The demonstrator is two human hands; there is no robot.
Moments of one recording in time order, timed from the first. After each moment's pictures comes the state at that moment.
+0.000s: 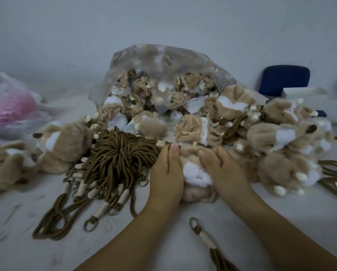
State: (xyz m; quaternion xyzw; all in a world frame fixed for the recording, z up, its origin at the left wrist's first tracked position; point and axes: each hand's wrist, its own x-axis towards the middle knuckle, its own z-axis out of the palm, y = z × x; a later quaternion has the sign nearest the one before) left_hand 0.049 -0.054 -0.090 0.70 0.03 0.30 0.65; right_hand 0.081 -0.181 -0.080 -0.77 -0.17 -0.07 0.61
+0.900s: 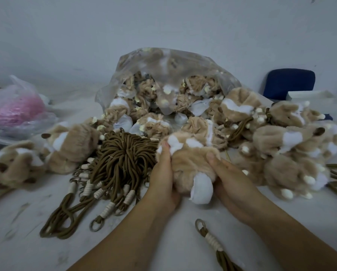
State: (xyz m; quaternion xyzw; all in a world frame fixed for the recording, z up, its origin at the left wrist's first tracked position) left_hand 0.056 -0.043 -0.077 0.44 0.15 0.03 0.88; right_hand 0.076 -0.179 -0.081 -0.57 -0.16 0.19 0.79
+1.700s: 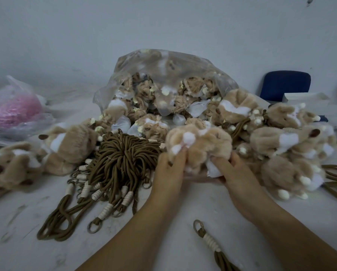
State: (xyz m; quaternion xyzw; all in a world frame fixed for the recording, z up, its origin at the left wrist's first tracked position) left_hand 0.059 -0.046 -0.089 0.66 0.12 0.19 0.71; right_hand 0.088 -0.191 -0.082 -0.67 -0.14 0.04 0.73
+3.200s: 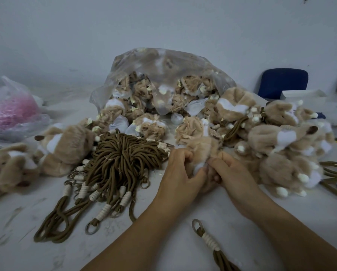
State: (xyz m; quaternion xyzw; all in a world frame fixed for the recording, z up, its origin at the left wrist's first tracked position) left_hand 0.049 -0.055 -0.091 0.83 -0.04 0.23 0.50; right_hand 0.090 -0.190 -0.086 -0.72 -0.14 0.02 0.68
